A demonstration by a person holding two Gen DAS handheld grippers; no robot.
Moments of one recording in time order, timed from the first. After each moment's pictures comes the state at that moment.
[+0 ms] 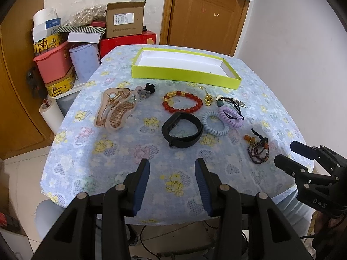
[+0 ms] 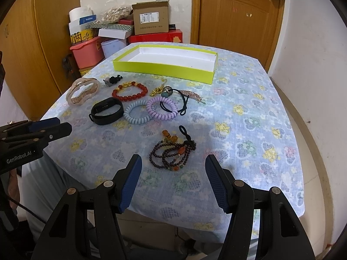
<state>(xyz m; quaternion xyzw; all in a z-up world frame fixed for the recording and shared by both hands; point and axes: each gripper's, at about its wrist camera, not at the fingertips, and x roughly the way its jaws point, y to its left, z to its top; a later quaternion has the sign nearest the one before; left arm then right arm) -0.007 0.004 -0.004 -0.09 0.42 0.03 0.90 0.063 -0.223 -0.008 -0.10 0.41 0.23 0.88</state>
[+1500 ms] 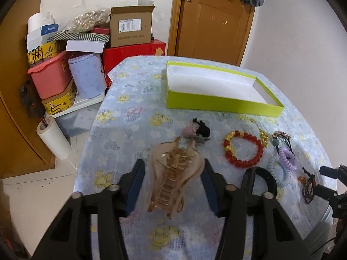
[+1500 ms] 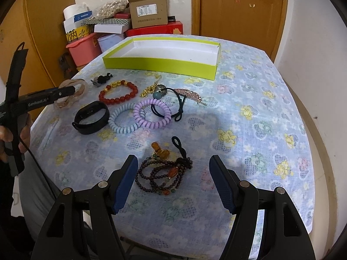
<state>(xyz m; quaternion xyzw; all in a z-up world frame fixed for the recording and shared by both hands) 0.079 0.099 -0.026 -0.07 0.39 0.02 0.92 0.111 -0.219 -0.028 -0.09 0.43 0.24 0.86</state>
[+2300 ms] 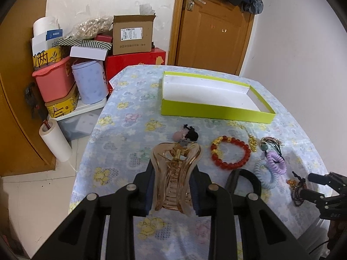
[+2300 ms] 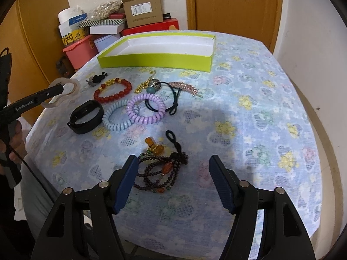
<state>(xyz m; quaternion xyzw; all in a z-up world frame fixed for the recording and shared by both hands) 0.062 0.086 -0.010 -0.08 0.37 0.03 0.93 0.117 -0.227 -0.040 -0.07 0.45 0.24 0.86</state>
